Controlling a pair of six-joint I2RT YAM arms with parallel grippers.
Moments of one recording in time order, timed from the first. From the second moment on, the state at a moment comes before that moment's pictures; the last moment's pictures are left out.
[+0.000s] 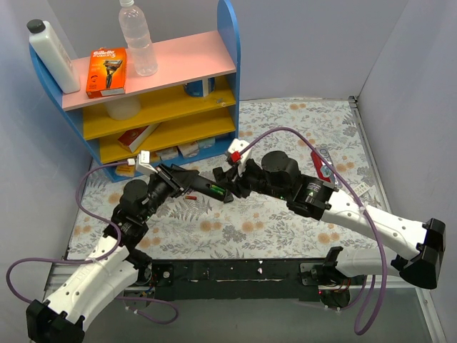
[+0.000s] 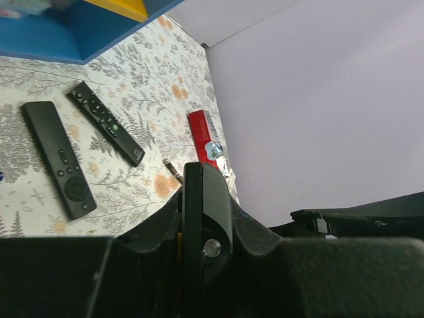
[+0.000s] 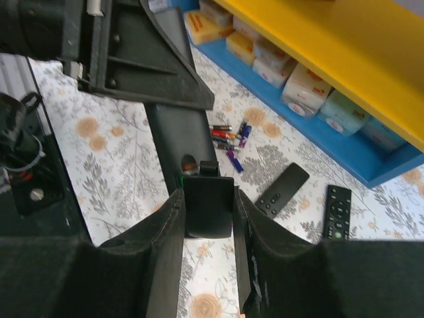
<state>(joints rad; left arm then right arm) -0.49 0.61 0.46 0.08 0.06 -1.03 1.08 1.18 1.10 -0.22 -0.04 -0.06</state>
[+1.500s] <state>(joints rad) -0.49 0.68 0.46 0.21 0.12 -1.25 1.08 1.10 1.01 -0.17 -0.05 -0.08</state>
